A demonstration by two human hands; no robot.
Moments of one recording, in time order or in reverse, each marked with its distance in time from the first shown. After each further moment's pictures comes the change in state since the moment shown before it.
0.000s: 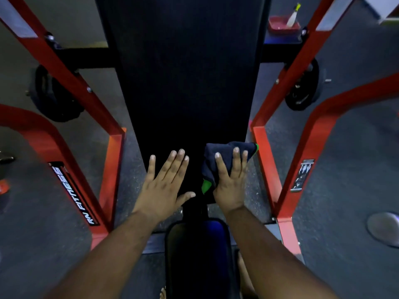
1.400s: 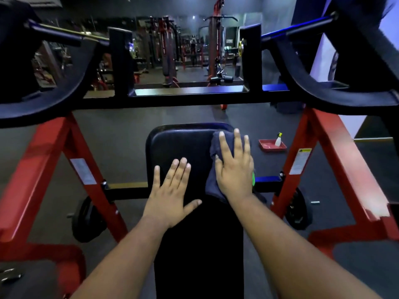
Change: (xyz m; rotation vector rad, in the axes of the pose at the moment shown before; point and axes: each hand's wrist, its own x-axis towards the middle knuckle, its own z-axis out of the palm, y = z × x) left_hand 0.226 -0.150 -0.264 0.072 0.341 -0.180; right_hand 0.432 -0.104 -0.193 -0.113 0.150 -0.009
